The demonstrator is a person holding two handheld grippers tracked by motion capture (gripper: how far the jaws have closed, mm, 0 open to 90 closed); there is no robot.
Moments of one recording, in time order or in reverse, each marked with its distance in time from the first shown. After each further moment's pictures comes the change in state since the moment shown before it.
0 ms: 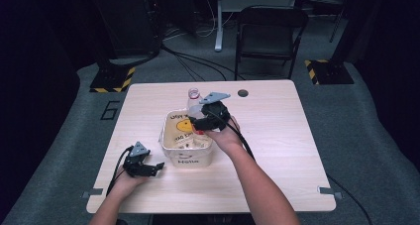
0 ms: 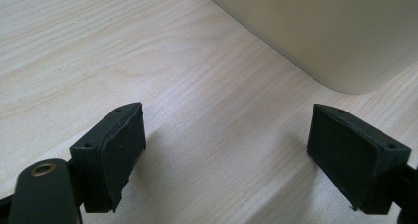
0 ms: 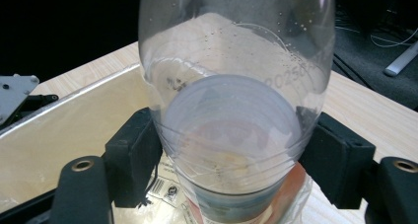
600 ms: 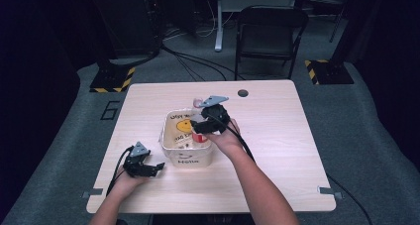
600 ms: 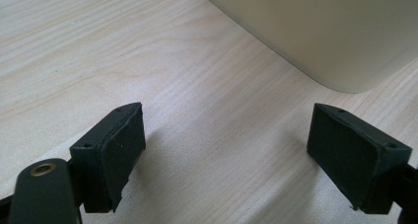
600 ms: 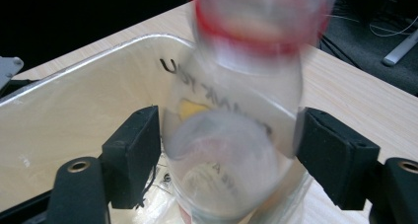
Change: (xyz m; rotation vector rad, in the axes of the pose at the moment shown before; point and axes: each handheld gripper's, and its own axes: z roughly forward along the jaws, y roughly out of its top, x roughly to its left) left arm -0.001 0.001 0.000 0.005 -0.007 0.011; right arm 0.001 -0.010 0.006 0.044 -0.014 0.003
